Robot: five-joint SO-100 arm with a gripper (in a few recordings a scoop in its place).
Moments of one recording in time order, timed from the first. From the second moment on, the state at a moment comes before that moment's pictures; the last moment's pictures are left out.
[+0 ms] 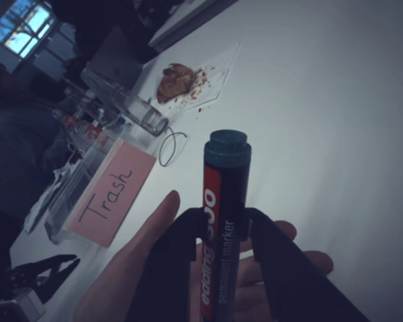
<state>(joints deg) -46.8 49.8 43.7 15.6 -49.1</state>
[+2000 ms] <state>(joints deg) -42.8 49.9 50.4 14.0 -30.6</state>
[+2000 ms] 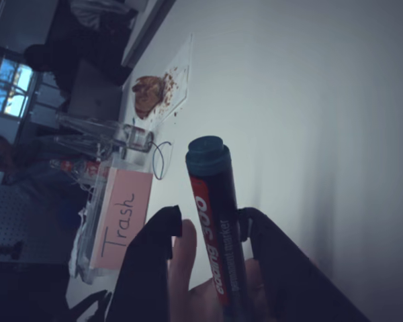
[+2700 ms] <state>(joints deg) -42.8 50.2 51.9 12.9 -33.1</state>
